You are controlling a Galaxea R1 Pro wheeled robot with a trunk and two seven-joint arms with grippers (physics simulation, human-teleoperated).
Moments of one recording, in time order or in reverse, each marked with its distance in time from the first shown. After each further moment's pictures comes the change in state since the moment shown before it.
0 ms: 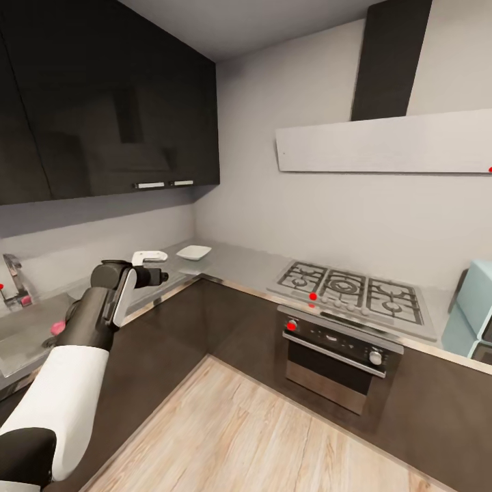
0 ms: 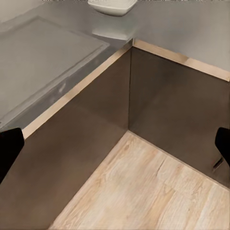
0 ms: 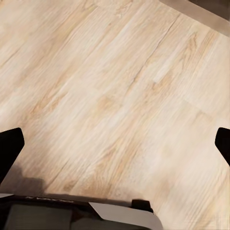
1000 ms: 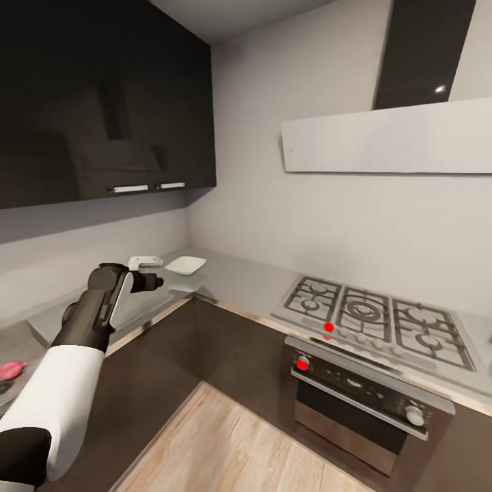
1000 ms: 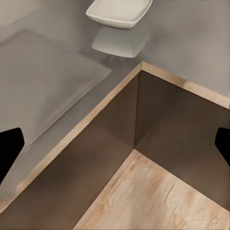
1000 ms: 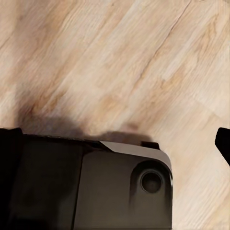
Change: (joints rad) left arm 0.000 0.028 0.000 0.052 -0.003 -0.003 0.001; right arm 0.000 0.011 0.000 0.189 0.000 0.008 0.002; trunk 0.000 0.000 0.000
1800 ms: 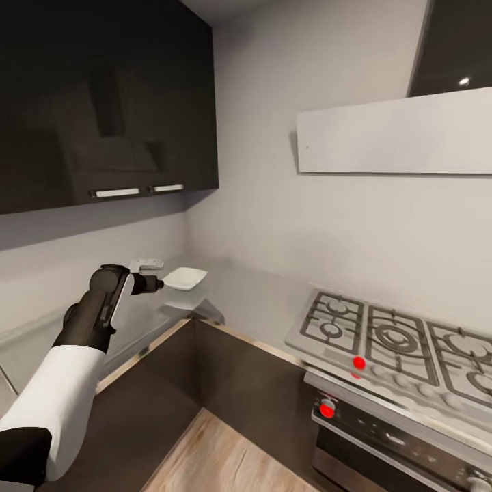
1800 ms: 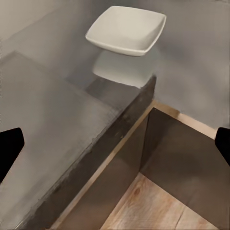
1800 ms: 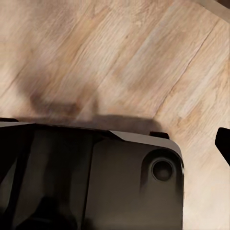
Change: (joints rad) left arm 0.000 0.000 -0.002 0.022 0.000 -0.001 0.001; right arm 0.001 0.020 0.000 0.036 0.000 0.000 0.001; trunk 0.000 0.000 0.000
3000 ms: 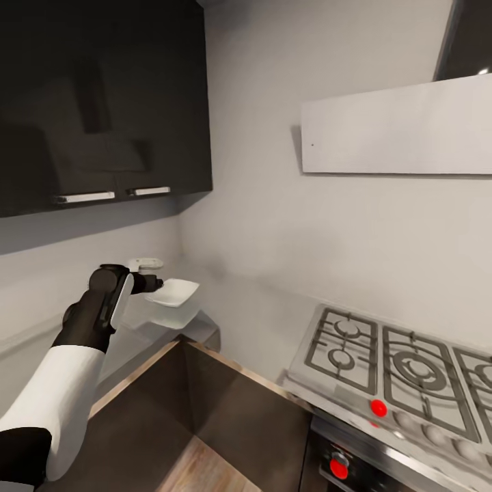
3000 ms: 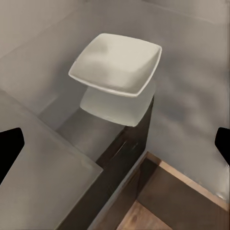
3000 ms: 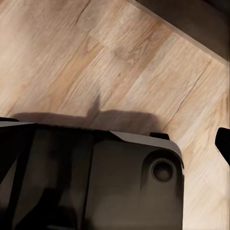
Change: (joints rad) left arm 0.000 0.000 0.001 -0.007 -0.004 -0.002 0.001; right arm -0.001 0.000 0.003 0.000 0.003 -0.002 0.001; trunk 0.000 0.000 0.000
